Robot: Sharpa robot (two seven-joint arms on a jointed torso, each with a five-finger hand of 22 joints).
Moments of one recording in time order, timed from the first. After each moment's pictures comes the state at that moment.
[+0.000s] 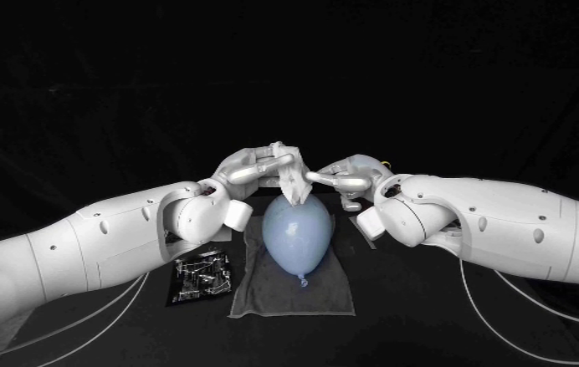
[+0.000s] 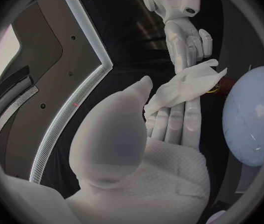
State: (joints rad) left arm 1.17 -0.68 -0.07 1.36 0.07 -0.02 0.35; left_hand 1.50 -0.14 0.30 0.11 0.05 0.69 0.17 0.34 0.17 1.07 0.12 0.07 0.06 1.07 0.09 0.20 0.33 0.17 1.21 0.18 0.13 0.07; right arm 1.29 -0.75 -0.19 1.56 -0.32 -0.49 -0.05; right_hand 1.32 -0.09 0.13 0.23 0.05 0.98 0.12 0.26 0.34 1.39 0.03 1.24 1.27 1.47 -0.03 1.56 1.31 0.08 1.46 0.07 1.14 1.31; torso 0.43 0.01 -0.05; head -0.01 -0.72
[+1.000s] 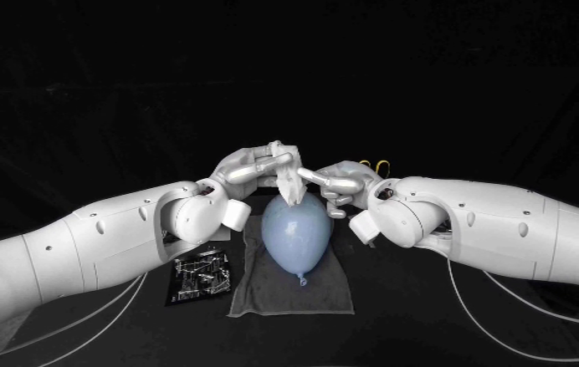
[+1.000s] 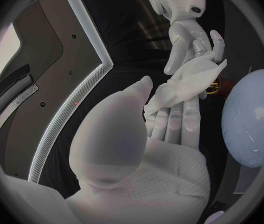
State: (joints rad) left arm 1.17 -0.68 -0.07 1.37 0.08 -0.02 0.35; left_hand 1.50 -0.14 0.31 0.11 0.05 0.69 0.16 0.34 0.17 1.06 0.11 0.07 0.06 1.06 0.08 0.17 0.33 0.18 1.27 0.15 0.16 0.08; right arm 1.26 -0.72 -0.19 1.51 -0.18 -0.32 0.04; right_hand 1.22 -0.04 -0.14 0.29 0.05 0.85 0.18 0.19 0.30 1.27 0.10 1.16 1.21 1.46 0.02 1.51 1.31 0.10 1.39 0.12 1.01 1.31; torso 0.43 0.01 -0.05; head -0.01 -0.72
